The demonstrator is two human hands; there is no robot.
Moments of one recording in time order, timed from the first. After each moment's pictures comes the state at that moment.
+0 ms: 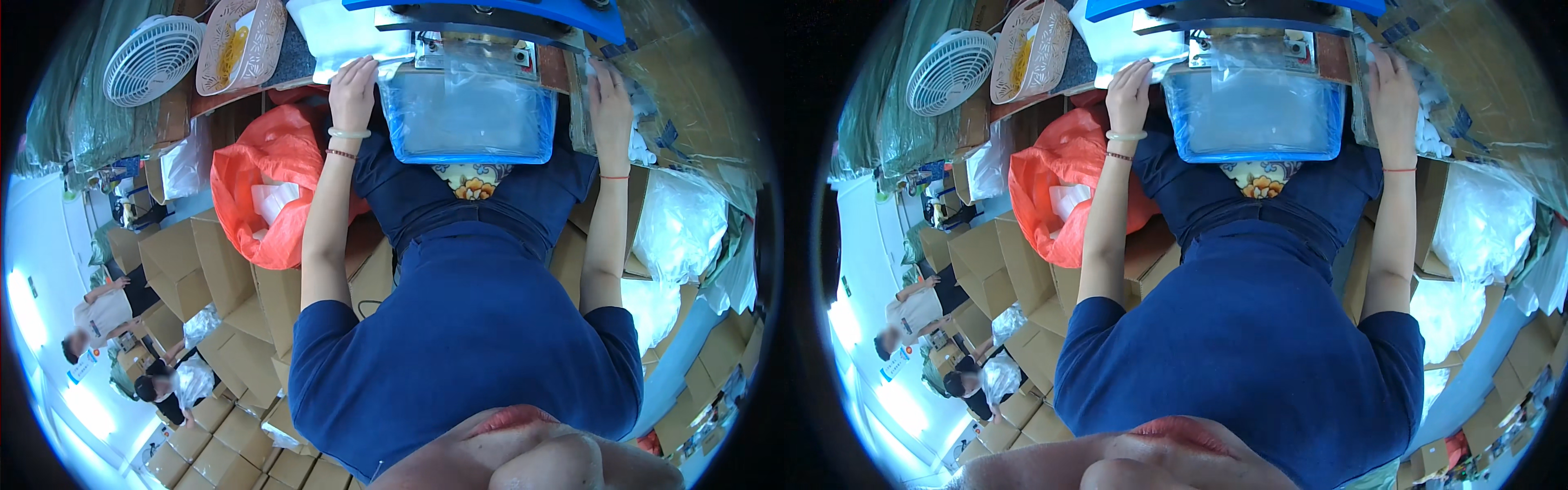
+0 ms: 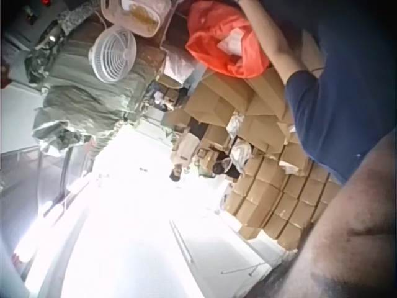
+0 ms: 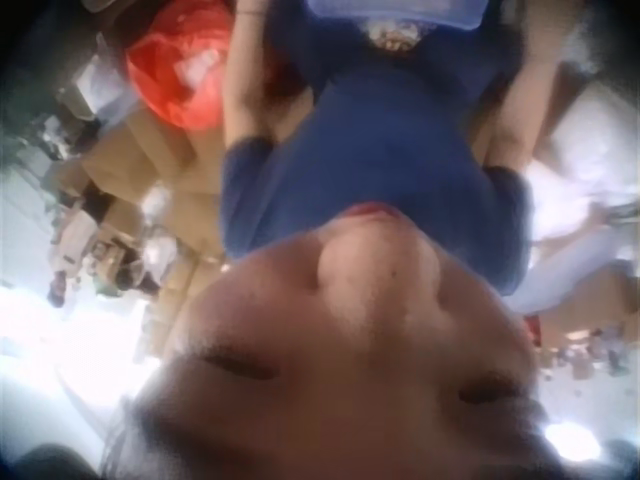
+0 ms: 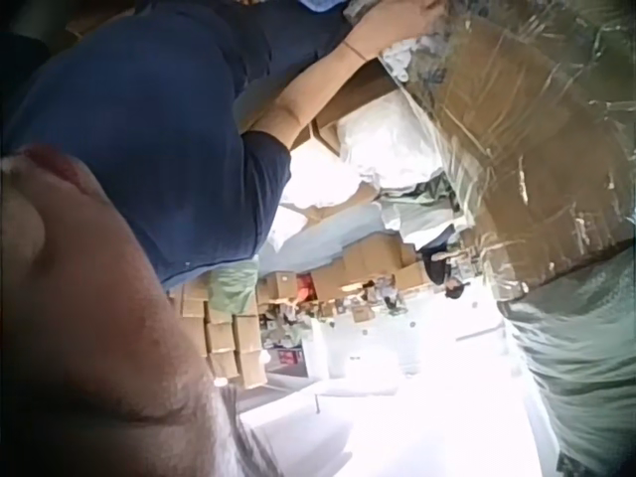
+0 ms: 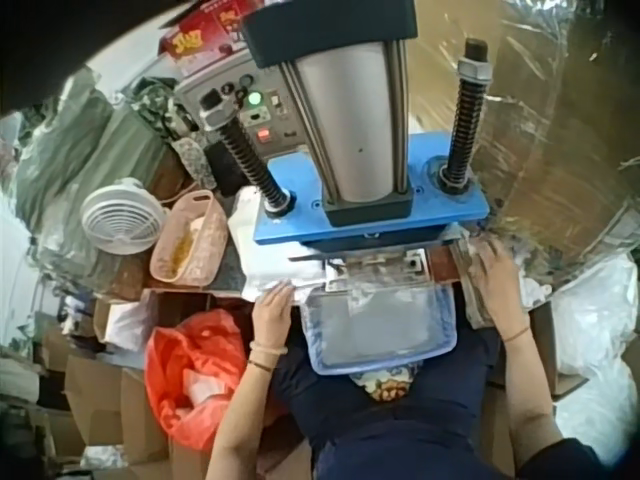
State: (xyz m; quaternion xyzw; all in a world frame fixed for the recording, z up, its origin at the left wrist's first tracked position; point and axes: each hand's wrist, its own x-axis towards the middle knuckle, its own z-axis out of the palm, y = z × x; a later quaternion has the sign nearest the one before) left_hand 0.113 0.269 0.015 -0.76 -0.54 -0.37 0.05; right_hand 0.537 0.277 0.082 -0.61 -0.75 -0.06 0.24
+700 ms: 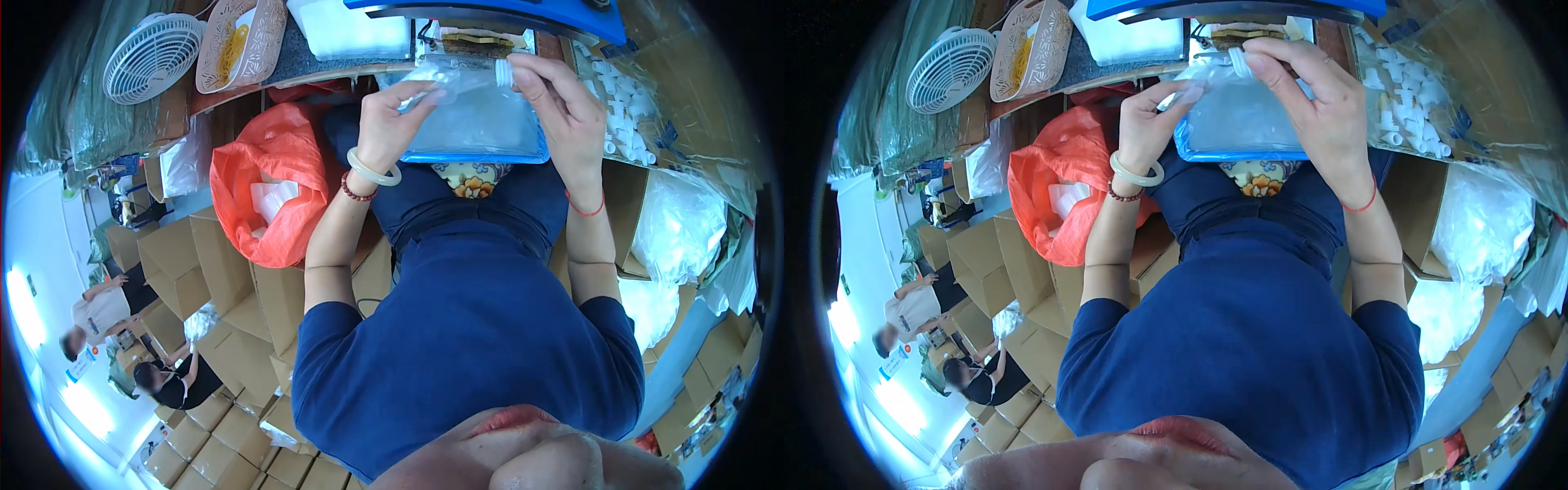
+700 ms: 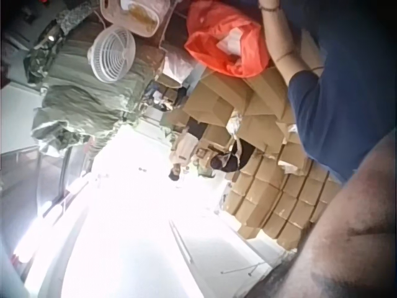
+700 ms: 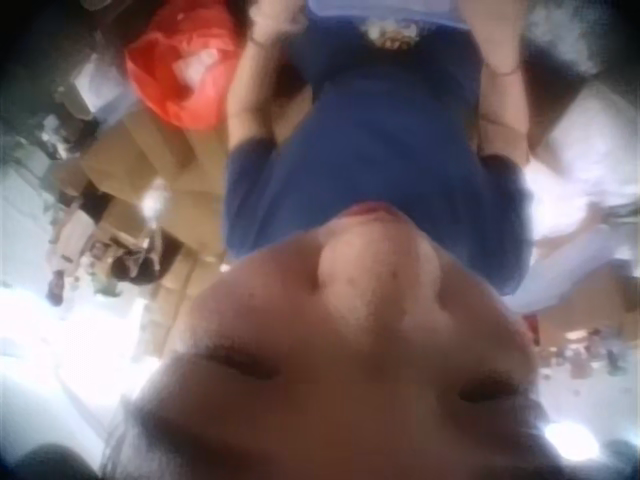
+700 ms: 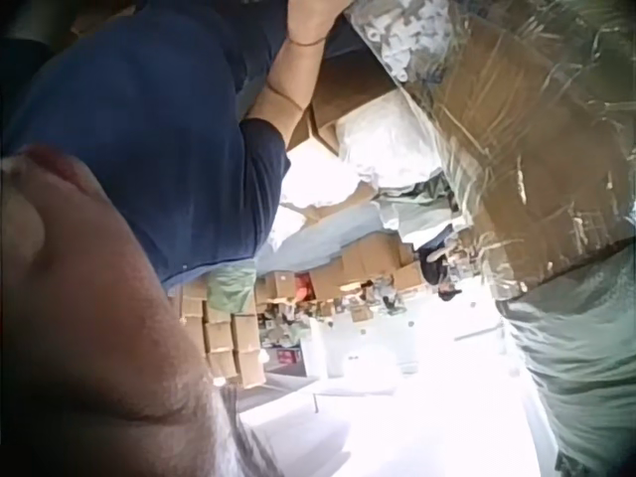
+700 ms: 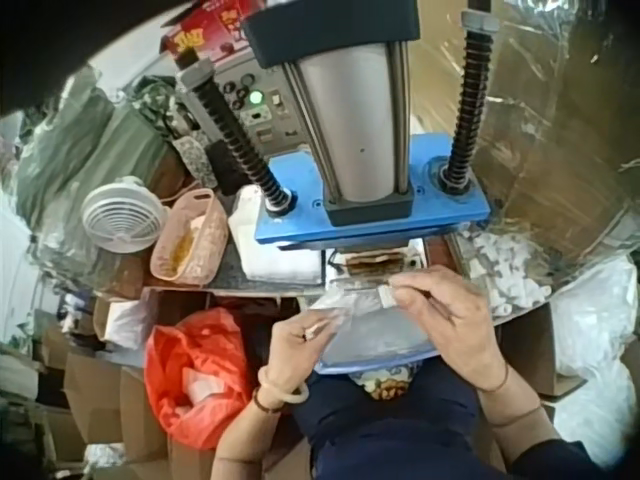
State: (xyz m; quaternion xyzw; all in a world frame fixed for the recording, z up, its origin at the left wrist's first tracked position) left_hand 0.195 0.215 0.110 -0.58 -0.55 -0.44 -0.41; right_hand 0.426 0.234 0.174 -0.42 -0.69 0.33 0.48
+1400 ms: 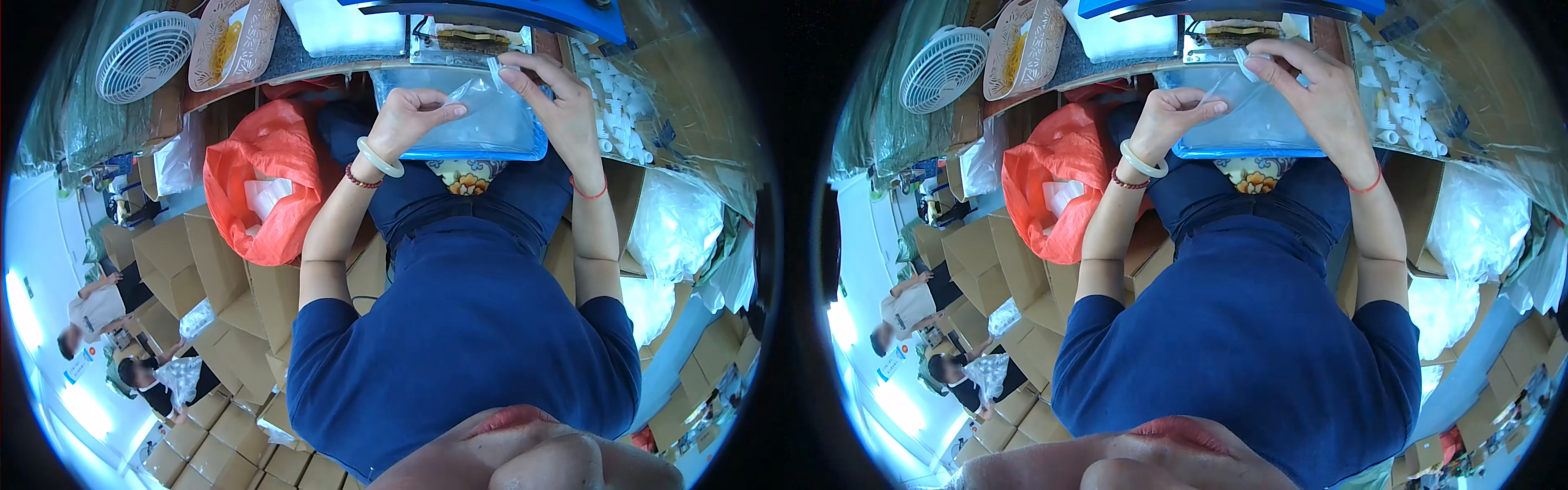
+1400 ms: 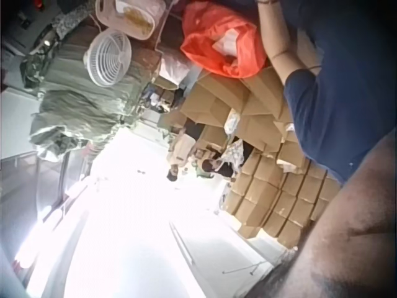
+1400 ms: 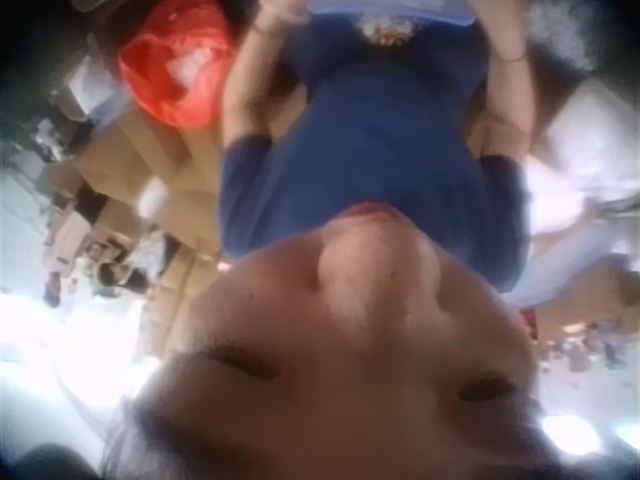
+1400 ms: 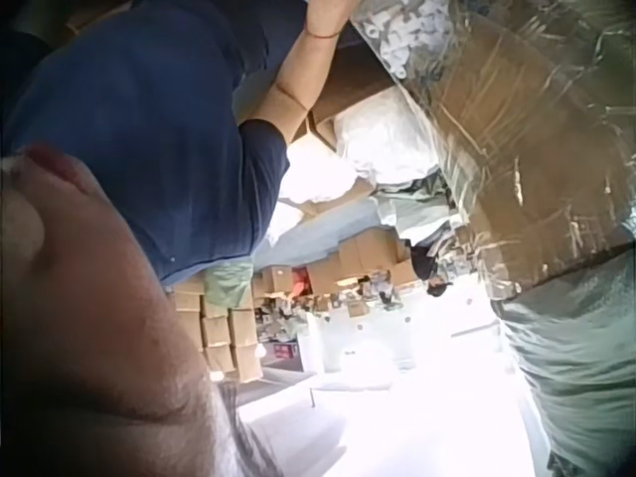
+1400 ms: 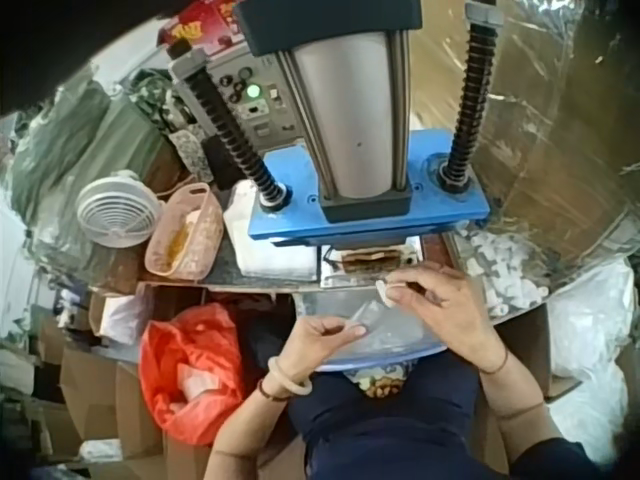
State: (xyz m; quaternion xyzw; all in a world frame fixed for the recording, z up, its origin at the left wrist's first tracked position) left_hand 0.206 0.222 0.100 -0.53 -0.52 -0.30 -0.60; right_hand 0.438 0.247 0.166 -0.48 -0.72 0.34 0.38
